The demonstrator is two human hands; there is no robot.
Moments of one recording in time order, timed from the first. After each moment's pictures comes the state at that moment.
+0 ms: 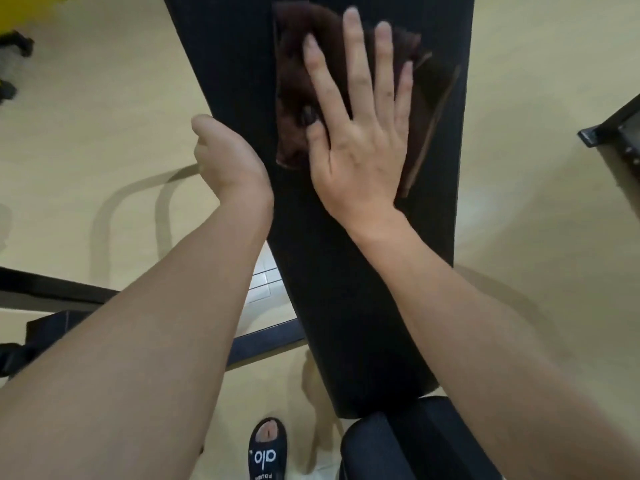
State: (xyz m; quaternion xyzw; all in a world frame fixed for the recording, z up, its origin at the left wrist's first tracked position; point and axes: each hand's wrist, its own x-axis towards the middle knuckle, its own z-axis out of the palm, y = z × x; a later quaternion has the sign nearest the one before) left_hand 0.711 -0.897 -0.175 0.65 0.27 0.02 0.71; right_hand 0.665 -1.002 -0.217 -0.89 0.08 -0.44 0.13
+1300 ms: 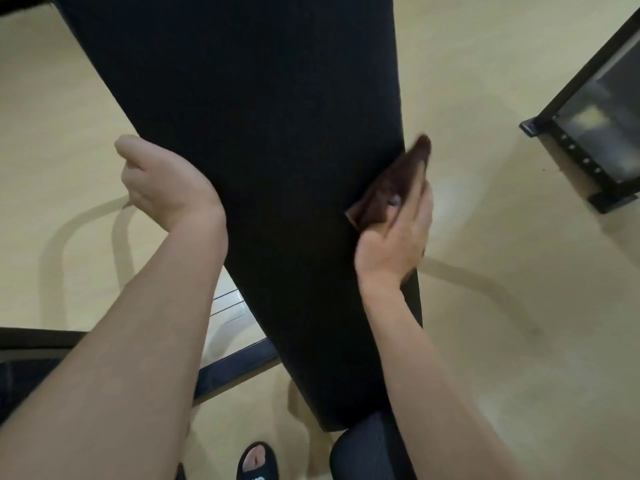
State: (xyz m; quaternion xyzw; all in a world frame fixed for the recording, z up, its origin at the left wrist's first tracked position) left_hand 0.706 -0.913 -0.188 0.62 0.29 0.14 0.71; right_hand 0.578 -1.043 -0.313 -0.71 0.43 -0.39 0.40
